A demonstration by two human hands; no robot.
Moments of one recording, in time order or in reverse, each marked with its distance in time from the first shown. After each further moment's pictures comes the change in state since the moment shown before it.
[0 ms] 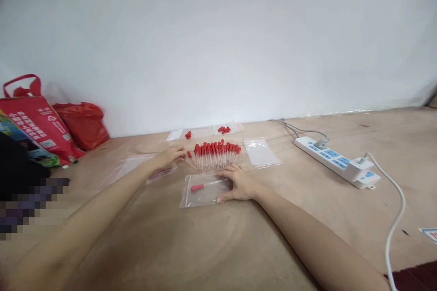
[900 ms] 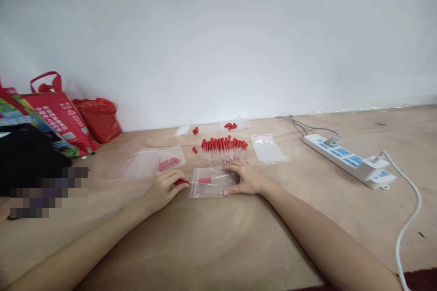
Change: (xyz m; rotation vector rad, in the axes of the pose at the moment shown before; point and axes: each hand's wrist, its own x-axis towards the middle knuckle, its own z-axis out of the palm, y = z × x) left_hand -0.078 0.104 0.009 -0.279 0.302 -0.154; right_hand -0.002 0.001 0.003 -0.020 0.010 0.025
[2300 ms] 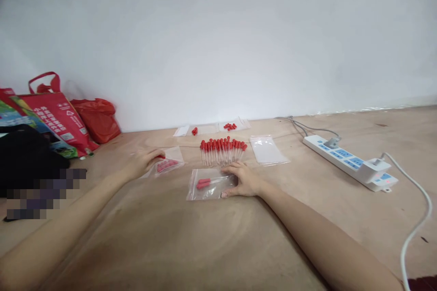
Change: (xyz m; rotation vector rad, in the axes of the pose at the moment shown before) left_hand 0.026 -0.083 -0.061 0.352 -0.094 0.023; right_hand 0.002 0.004 0.002 0.037 -0.001 -0.023
